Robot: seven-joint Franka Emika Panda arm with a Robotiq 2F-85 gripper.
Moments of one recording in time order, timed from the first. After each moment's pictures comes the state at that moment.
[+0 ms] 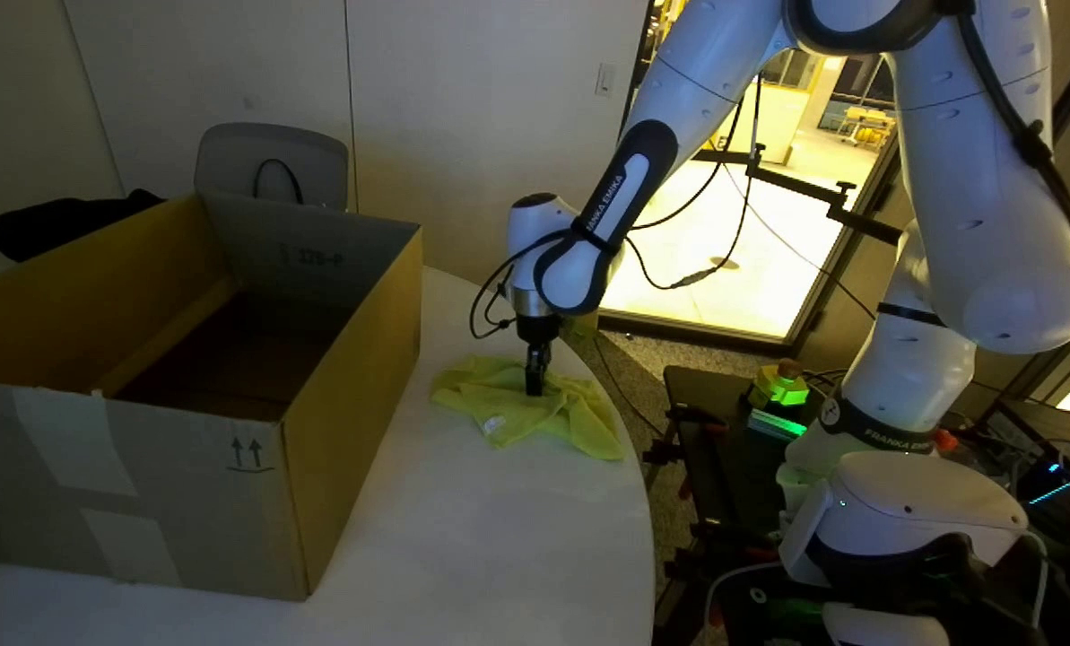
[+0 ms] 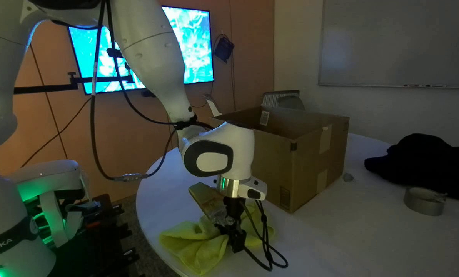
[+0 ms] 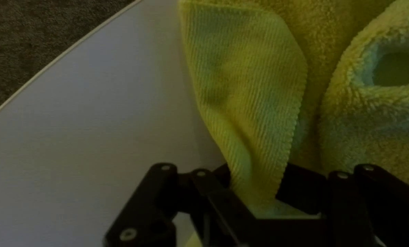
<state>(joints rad) -0.23 0.54 -0.07 -2.27 -0.06 2.66 -0.21</state>
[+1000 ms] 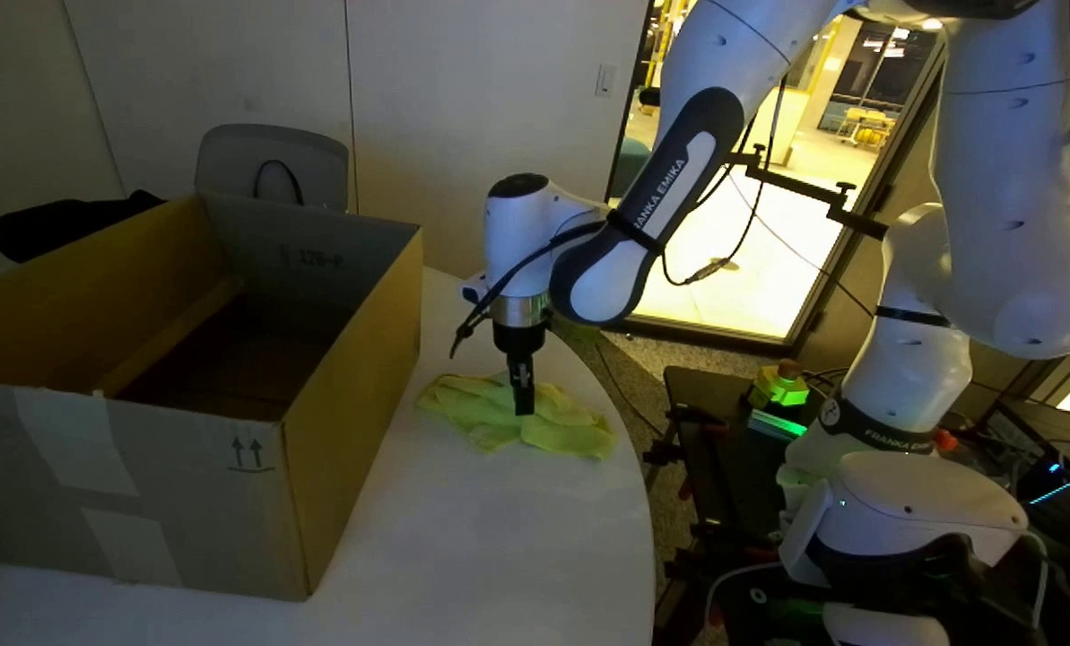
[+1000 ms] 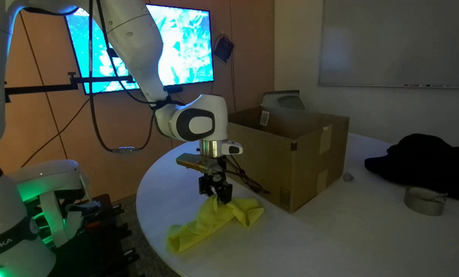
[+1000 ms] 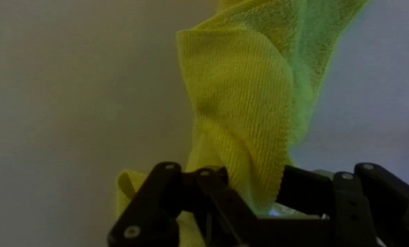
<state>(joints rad) -0.01 0.39 -0.04 -2.34 -0.22 2.62 -0.16</state>
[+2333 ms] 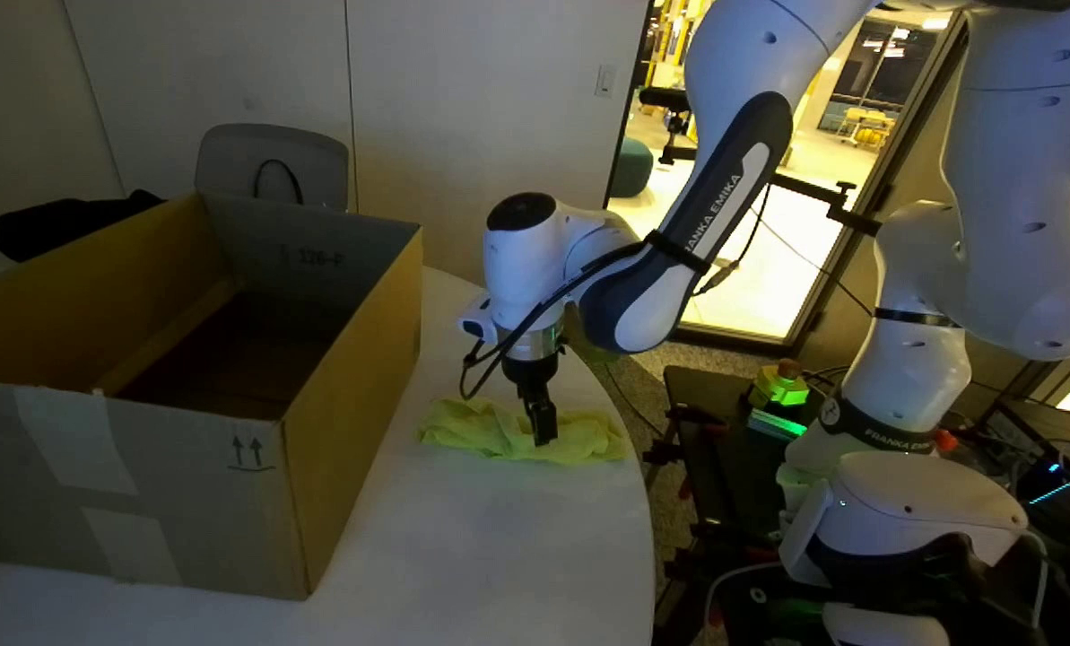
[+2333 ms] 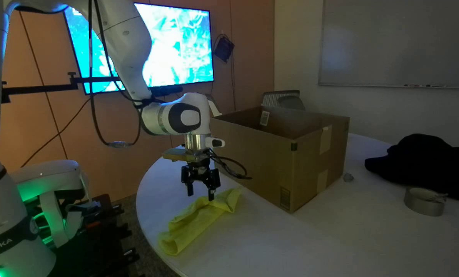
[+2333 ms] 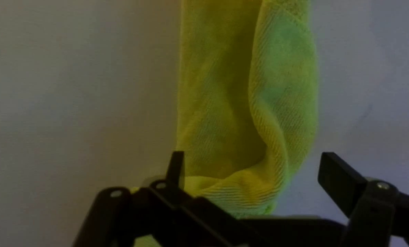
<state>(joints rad) 0.12 0.34 -0.04 -2.38 -0.34 2.55 -0.06</state>
